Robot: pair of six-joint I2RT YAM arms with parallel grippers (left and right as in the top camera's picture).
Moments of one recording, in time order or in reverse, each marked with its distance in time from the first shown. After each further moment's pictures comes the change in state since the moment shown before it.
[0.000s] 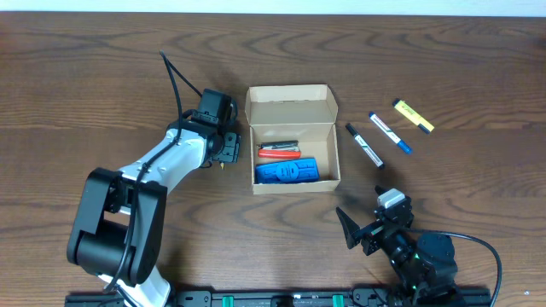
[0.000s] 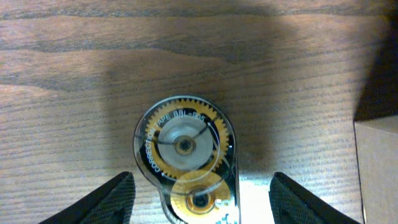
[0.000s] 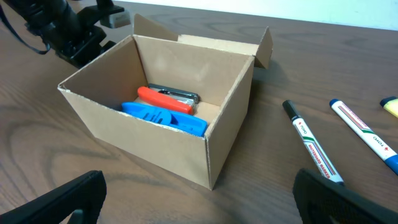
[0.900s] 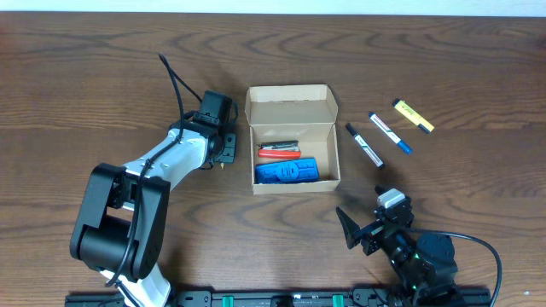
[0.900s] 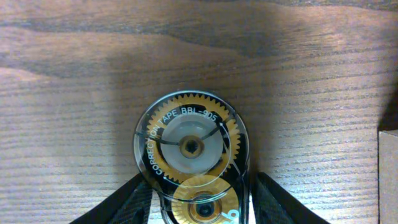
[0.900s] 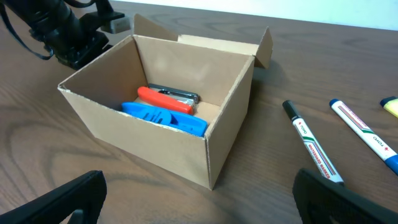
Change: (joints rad) left arm 0.000 0.025 -0.005 0.006 -0.009 -0.059; right arm 0.000 0.000 0.000 0.000 0.000 0.000
